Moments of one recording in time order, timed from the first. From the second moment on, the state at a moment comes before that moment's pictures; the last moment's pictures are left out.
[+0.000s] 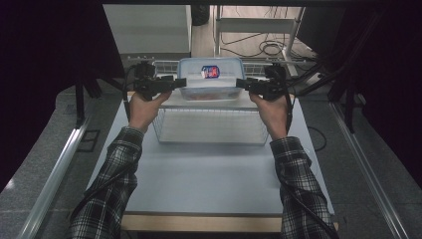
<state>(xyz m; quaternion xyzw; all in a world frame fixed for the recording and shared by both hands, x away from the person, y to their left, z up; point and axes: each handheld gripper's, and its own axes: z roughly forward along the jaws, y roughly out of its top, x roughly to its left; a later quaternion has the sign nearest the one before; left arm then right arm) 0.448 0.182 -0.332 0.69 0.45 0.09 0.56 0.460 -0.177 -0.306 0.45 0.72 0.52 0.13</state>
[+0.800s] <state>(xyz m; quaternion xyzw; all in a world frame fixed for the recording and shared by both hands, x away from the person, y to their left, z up) 0.409 0.185 -0.342 0.73 0.39 0.13 0.54 0.431 -0.191 -0.311 0.40 0.75 0.51 0.15</state>
